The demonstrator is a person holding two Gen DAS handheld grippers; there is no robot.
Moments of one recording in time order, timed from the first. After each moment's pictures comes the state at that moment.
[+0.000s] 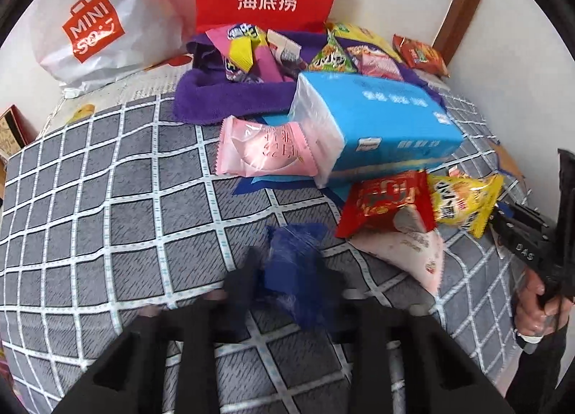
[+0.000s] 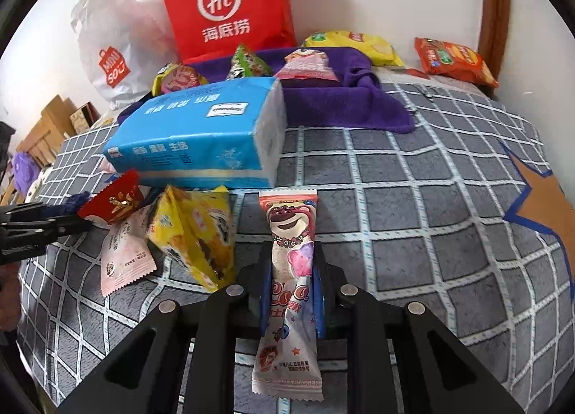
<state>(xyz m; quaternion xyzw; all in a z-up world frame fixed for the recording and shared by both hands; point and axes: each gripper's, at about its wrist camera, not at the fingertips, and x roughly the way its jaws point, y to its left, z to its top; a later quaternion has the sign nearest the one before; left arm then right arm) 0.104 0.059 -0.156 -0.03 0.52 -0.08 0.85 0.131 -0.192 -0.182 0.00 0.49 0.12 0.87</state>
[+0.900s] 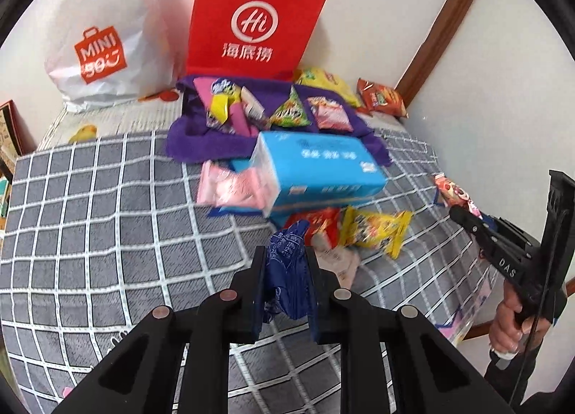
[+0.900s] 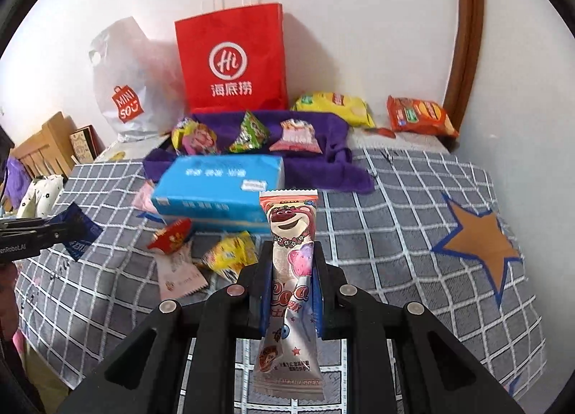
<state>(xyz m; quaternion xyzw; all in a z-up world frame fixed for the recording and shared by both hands) 0.076 0.060 -0.084 -0.10 0.47 -0.13 0.87 0.087 -0.185 -0.083 -0.02 0.42 0.09 0.90</state>
